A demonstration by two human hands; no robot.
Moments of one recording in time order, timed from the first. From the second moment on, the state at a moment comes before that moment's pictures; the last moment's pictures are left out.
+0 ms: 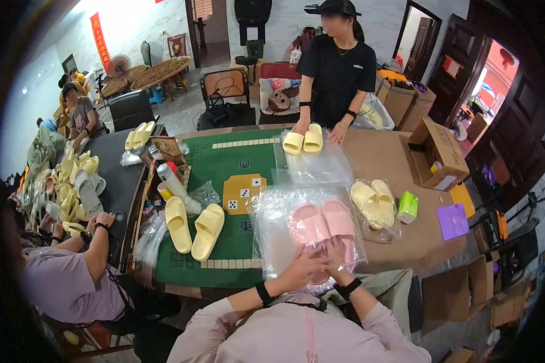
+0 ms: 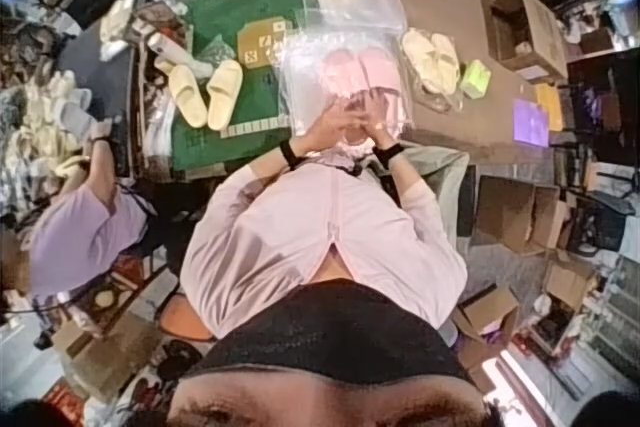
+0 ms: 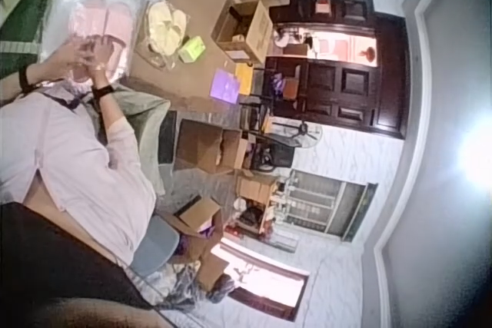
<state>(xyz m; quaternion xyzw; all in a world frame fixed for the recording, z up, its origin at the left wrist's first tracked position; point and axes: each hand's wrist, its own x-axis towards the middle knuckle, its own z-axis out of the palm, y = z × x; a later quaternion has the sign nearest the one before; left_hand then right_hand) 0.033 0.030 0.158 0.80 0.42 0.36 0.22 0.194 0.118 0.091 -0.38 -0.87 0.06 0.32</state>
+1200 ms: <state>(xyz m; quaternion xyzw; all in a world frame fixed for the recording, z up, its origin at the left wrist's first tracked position) -0.003 0.046 0.228 0.41 0.46 0.65 0.44 0.185 0.099 0.181 -0.44 -0.83 0.18 0.30</state>
